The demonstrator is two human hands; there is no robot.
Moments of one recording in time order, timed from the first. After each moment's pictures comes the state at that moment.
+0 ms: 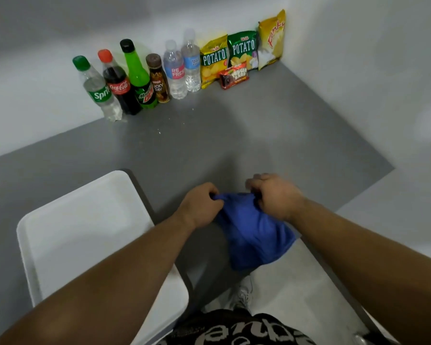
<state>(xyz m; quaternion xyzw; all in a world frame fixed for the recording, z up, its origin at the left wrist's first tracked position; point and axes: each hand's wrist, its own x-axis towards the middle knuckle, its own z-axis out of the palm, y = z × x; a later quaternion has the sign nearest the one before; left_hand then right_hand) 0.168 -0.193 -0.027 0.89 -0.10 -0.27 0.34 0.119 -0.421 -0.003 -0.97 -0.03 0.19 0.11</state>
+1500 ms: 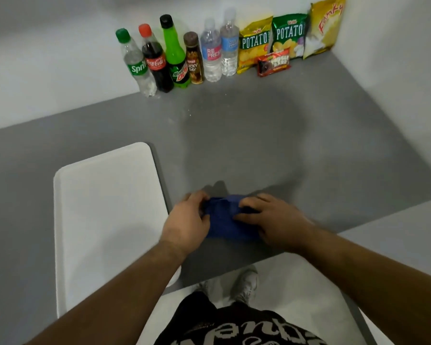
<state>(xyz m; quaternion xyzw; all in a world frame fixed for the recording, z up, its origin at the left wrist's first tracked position) 0.079 -0.164 -0.009 0.94 0.00 -0.16 0.31 0.080 -0.415 -0.026 -0.92 -0.33 0.18 0.09</state>
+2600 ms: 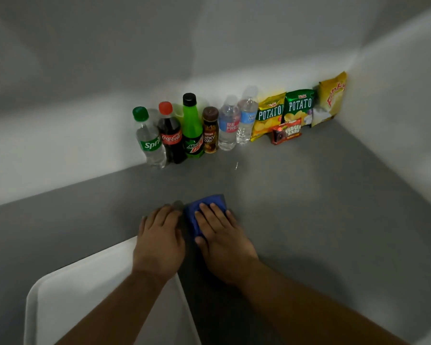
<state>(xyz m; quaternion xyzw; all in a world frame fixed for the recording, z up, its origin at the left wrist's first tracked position) 0.272 -0.049 -0.045 0.98 -0.06 -0.03 0.20 0.260 -0.230 -0.069 -0.98 -0.16 0.10 0.10</state>
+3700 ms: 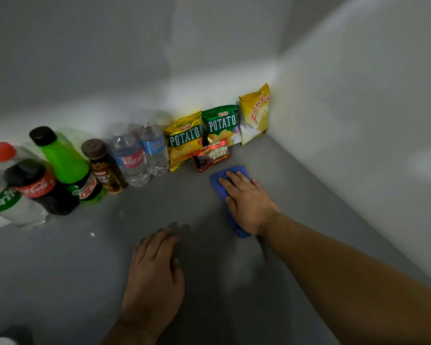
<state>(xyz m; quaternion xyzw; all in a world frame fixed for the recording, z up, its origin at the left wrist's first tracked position) 0.315 -0.253 -0.046 0.96 -0.12 -0.06 0.26 0.400 -0.529 -0.077 -0.99 -0.02 0.04 0.11</state>
